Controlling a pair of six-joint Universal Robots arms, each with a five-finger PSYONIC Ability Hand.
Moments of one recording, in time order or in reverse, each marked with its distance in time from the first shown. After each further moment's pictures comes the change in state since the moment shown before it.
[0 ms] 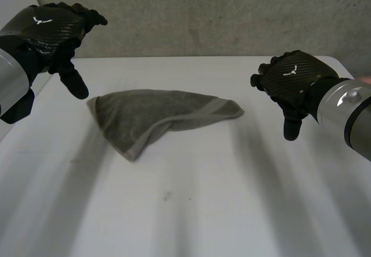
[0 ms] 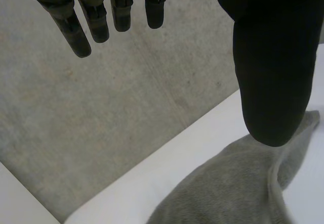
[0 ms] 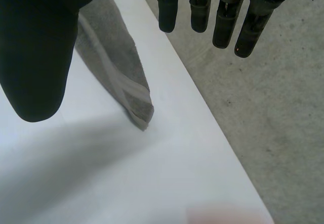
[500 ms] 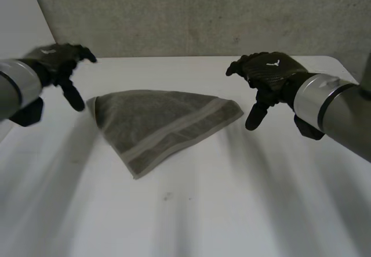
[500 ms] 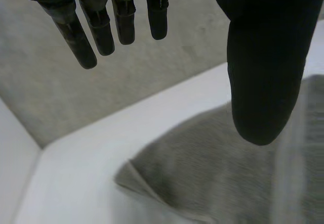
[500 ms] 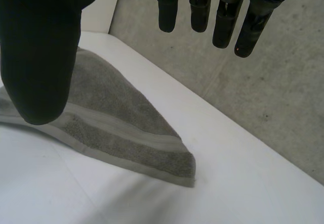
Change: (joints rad) left arm 0.146 -0.272 0.116 -0.057 0.054 -0.102; right arm -0.010 0.143 -0.083 -0.098 -0.132 0.422; left_hand 0.120 0.130 0.129 0.128 0.099; right_hand 0.000 0.000 0.000 0.000 0.000
